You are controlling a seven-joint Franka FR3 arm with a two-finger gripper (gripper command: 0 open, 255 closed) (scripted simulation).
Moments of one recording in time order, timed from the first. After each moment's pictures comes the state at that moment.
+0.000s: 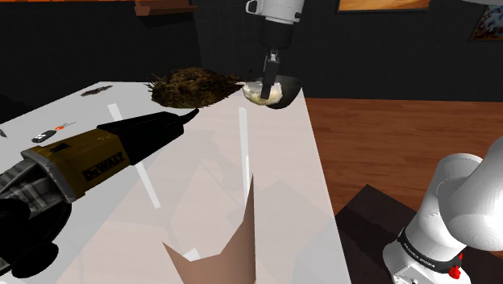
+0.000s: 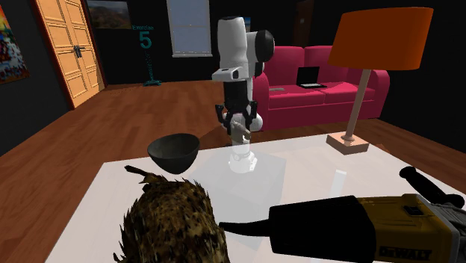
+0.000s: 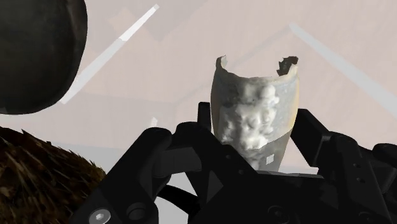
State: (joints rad) arm 0.31 -0.27 0.07 -1.80 0.11 1.68 -0.45
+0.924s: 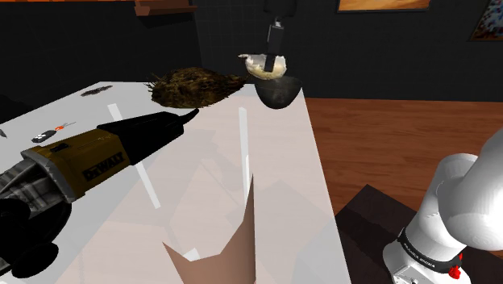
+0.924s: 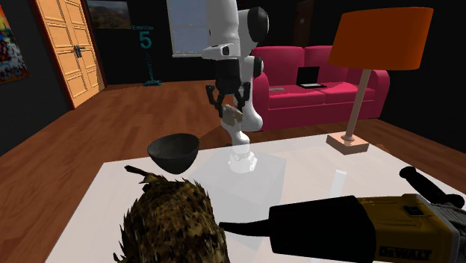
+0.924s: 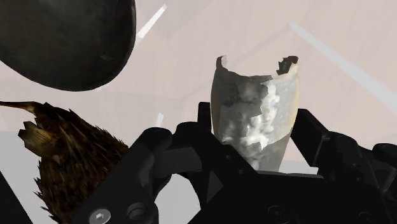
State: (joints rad) arm 0.29 -0.19 0.04 -1.55 0.11 1.51 -0.48
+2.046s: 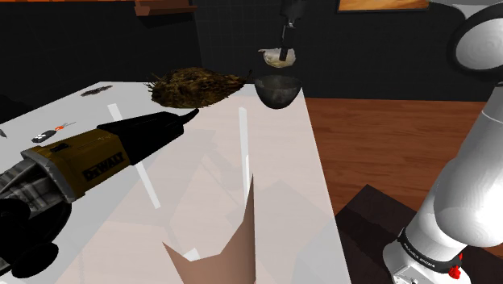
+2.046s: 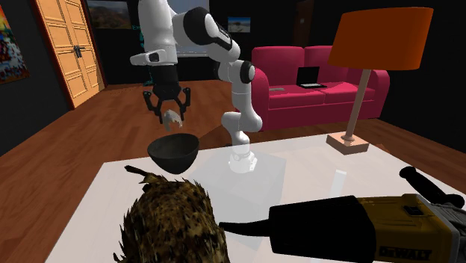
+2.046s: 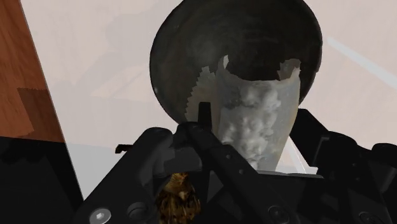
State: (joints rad) arm 0.14 0.05 -0.16 -1.30 0.16 1.46 -0.82
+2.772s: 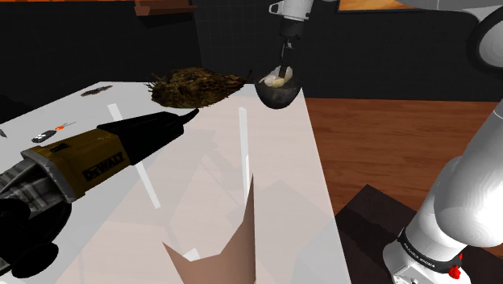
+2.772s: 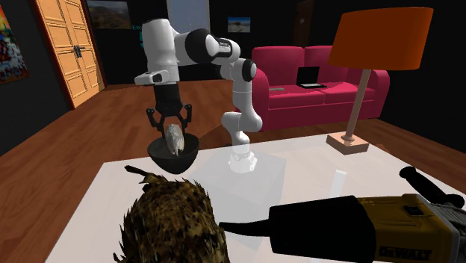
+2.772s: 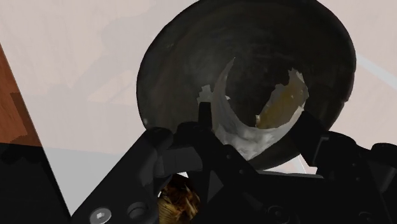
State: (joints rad) arm 0.15 -0.02 -0.15 -1.53 0.14 1.62 -0.84
